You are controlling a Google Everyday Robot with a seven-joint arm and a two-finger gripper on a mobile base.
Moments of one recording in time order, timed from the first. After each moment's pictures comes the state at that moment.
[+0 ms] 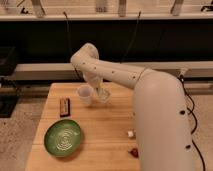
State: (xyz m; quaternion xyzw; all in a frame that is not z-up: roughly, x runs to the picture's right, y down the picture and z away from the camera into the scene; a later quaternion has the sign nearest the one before) arm -0.039 -0.004 0.843 -0.25 -0.10 -0.60 0.75
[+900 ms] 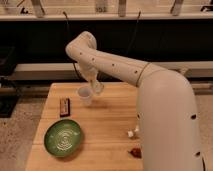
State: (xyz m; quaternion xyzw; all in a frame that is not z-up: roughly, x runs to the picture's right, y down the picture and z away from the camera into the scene) arm -0.078 -0.057 0.795 -0.19 -0.13 -0.63 0.74
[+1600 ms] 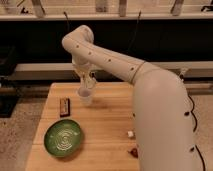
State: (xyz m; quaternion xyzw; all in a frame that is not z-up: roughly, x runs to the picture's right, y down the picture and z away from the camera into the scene) arm -0.112 -0.073 0.797 -0.15 -0.18 -0.63 0.74
